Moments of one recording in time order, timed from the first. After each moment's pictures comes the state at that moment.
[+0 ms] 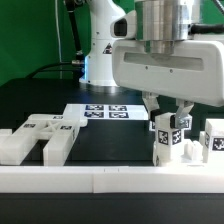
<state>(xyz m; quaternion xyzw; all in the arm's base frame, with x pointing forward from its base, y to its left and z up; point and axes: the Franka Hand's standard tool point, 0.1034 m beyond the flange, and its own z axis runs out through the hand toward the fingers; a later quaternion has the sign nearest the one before) 0.628 0.049 0.085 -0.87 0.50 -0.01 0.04</state>
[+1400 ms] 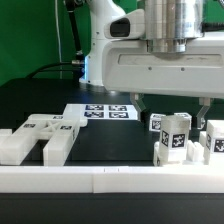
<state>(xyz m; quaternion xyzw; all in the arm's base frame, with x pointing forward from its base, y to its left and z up) 0.630 0.053 0.085 -0.97 0.22 -0.02 0.04</state>
